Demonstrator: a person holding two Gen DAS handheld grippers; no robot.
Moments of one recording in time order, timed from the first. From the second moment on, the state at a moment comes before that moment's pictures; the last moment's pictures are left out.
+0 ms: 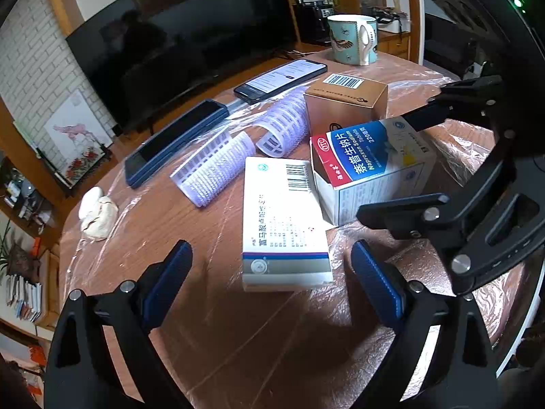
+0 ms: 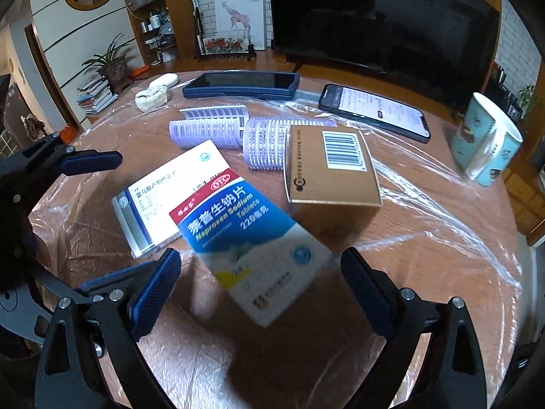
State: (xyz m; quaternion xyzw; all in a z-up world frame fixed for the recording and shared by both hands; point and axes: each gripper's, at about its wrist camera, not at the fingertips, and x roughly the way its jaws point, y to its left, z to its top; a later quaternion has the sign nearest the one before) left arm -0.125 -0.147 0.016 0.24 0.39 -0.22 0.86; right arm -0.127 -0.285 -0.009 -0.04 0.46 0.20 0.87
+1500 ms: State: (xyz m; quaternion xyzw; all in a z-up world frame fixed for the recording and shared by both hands) left arm -0.177 -0.091 0.049 0.09 0.40 -0.20 0.89; right arm -0.220 -0.303 0.017 0.12 0.42 0.21 0.87
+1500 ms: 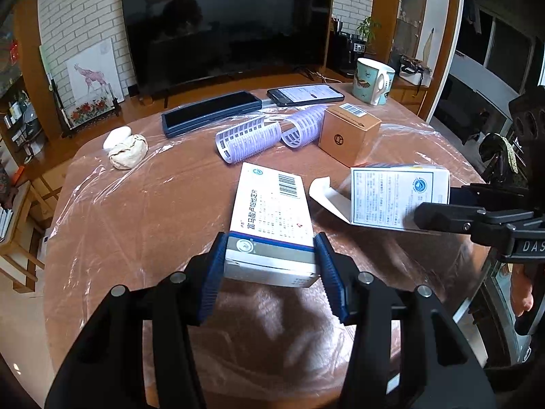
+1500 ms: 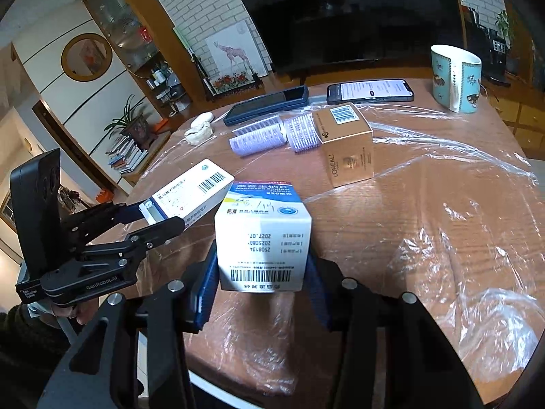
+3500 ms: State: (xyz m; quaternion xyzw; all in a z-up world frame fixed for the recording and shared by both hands) left arm -0.360 -0.103 0.050 0.10 0.41 -0.20 0.89; right arm -0.390 -0.314 0.035 0.10 0.41 0.25 0.87
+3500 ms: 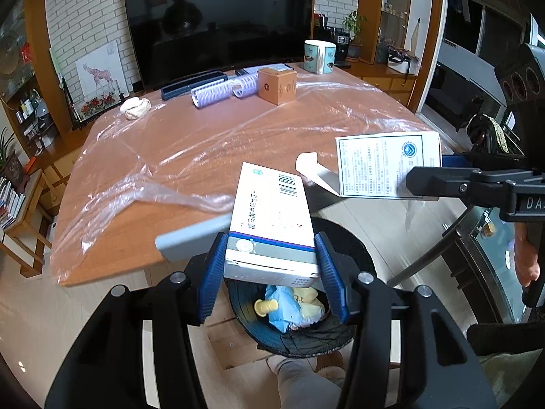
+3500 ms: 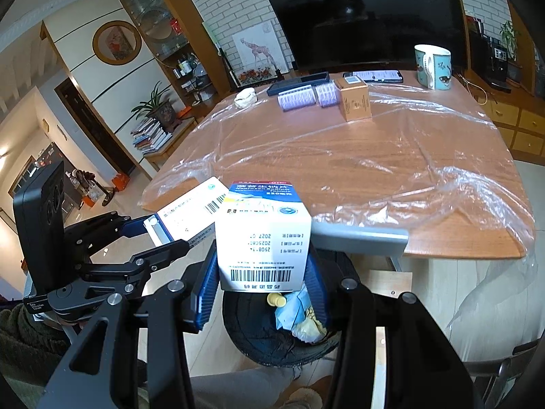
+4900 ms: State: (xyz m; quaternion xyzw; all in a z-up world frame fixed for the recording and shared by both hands) left arm -0.365 -0.120 -0.023 0.14 0.49 -0.19 0.84; right arm -0.387 -0.305 -0.044 0.08 0.50 0.23 0.83
